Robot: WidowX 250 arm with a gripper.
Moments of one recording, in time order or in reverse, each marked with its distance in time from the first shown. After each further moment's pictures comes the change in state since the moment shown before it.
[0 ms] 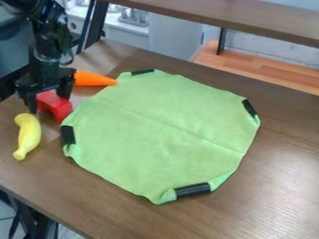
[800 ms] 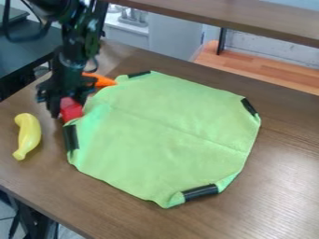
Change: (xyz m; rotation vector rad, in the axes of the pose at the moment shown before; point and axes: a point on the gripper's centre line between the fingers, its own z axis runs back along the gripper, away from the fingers) arm -0.037 -0.020 0.024 0.018 -0.010 -0.093
